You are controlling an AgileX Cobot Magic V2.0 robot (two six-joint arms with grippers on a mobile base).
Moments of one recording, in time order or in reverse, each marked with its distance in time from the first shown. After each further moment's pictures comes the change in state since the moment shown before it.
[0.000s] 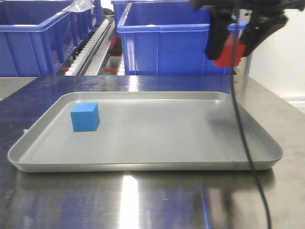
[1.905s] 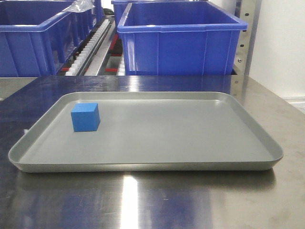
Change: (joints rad) left arm 0.000 0.000 0.000 0.000 0.000 0.000; right arm -0.327 -1.252 0.948 0.079 -0.715 -0.173
